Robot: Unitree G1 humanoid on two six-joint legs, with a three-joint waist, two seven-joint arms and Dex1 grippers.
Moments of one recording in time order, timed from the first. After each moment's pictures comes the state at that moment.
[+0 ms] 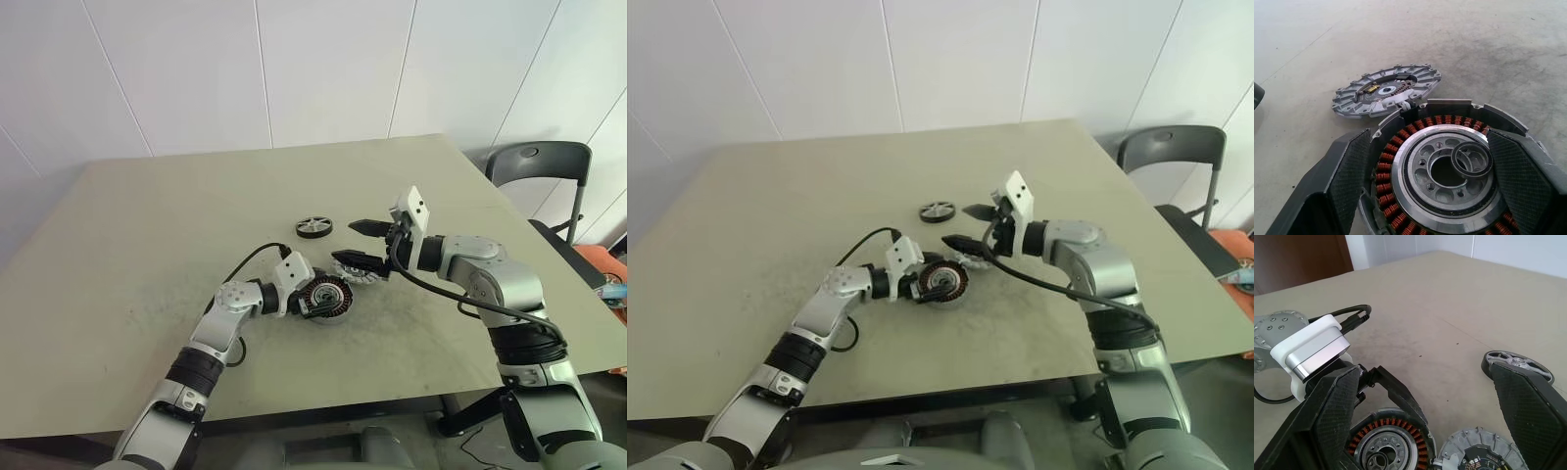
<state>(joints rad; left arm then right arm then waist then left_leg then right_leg) -0.43 0.23 -0.26 0.34 -0.06 0.07 -0.88 -0.56 -0.49 0.07 0.03 0.41 0.63 0.94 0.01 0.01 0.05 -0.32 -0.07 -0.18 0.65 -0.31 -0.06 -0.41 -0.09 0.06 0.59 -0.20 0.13</state>
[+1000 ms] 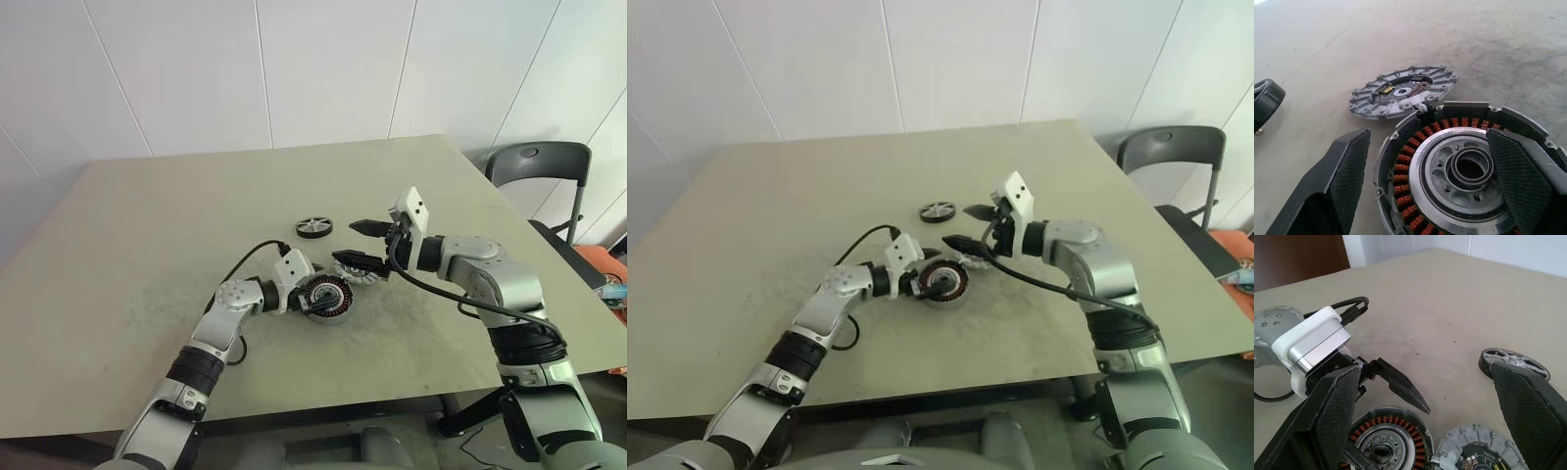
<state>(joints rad) -0.45 0.23 -0.26 0.35 -0.04 0.07 -0.82 -0.56 -0.49 0.08 0.03 0.40 0.63 0.93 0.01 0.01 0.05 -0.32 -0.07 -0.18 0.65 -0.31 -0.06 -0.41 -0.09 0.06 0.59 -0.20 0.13</state>
